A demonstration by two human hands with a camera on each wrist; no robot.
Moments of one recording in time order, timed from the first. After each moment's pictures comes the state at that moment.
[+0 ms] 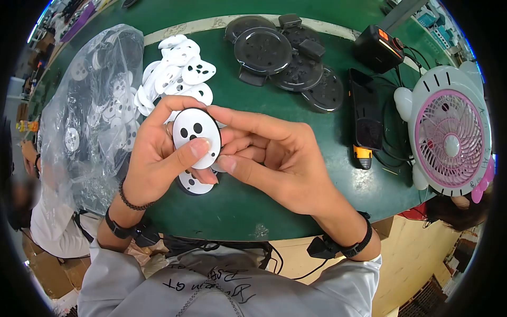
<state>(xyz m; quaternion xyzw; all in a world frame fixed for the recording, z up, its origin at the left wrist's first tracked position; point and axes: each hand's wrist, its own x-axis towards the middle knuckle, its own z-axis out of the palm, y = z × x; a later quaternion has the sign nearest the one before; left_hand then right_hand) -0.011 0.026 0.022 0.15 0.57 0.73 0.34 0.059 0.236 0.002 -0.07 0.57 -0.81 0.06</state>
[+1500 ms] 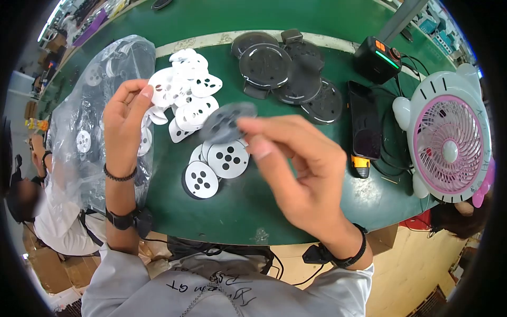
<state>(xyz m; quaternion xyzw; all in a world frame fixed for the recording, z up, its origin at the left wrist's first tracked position) -0.065 -0.007 0.018 0.13 0.75 0.65 0.02 0.069 0.242 0.023 -0.09 0.73 -0.66 -0.16</state>
